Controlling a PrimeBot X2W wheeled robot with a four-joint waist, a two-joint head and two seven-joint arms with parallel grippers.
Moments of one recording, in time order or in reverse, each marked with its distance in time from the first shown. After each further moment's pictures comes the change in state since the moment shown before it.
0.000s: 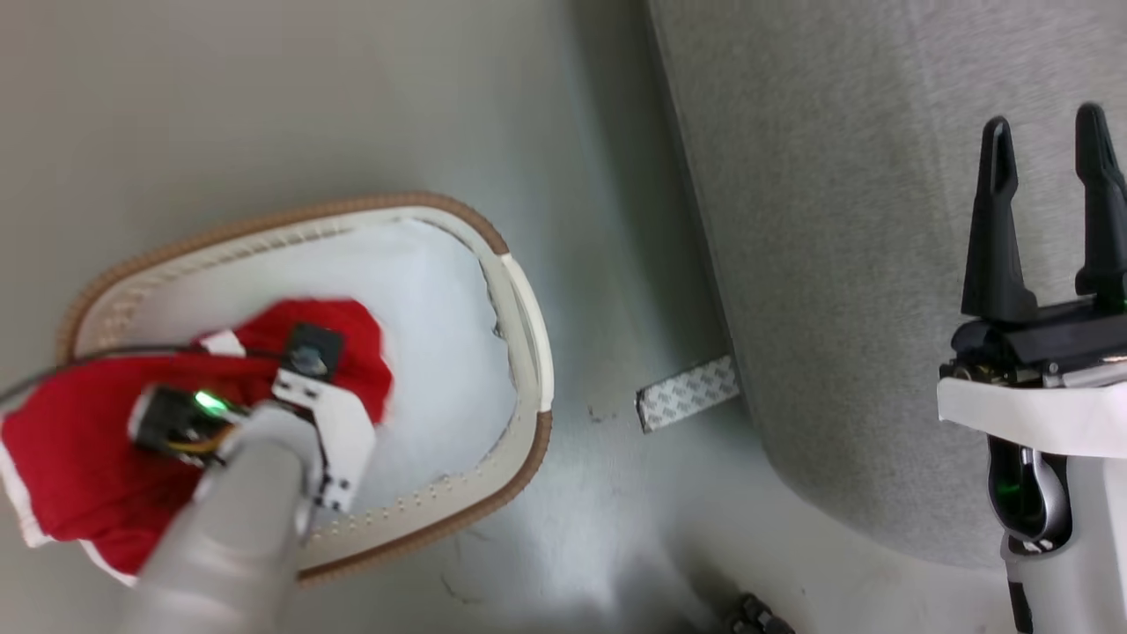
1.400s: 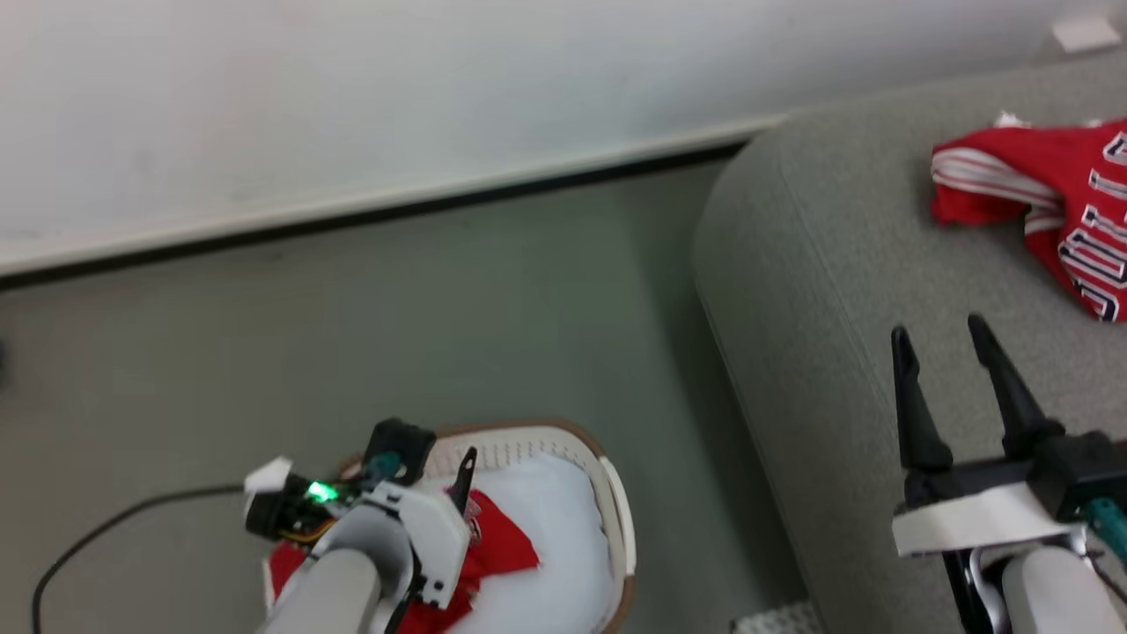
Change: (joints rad) left arm 0.423 -0.056 0.072 -0.585 -0.063 -0.086 0.011; right arm 0.204 -0.001 -0.016 0.255 -0.195 0.000 0.000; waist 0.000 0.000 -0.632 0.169
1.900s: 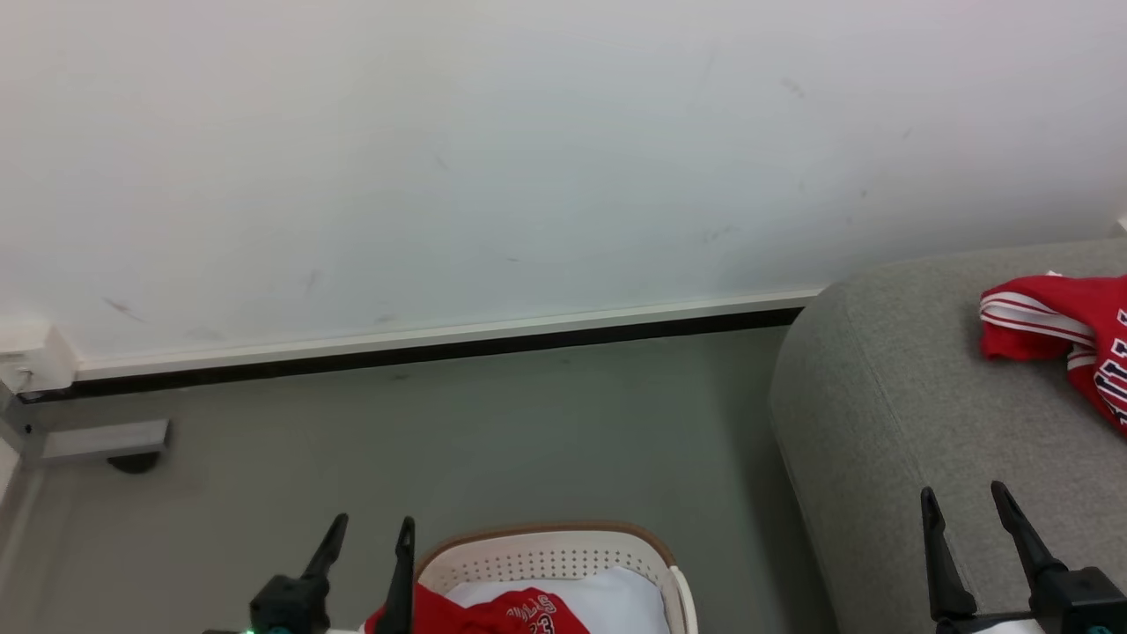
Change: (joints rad) left arm 0.391 -0.012 0.162 -0.330 -0.138 0.085 -0.272; right arm 0.217 0.002 -0.094 0.085 -0.044 0.000 0.000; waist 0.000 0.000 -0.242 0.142
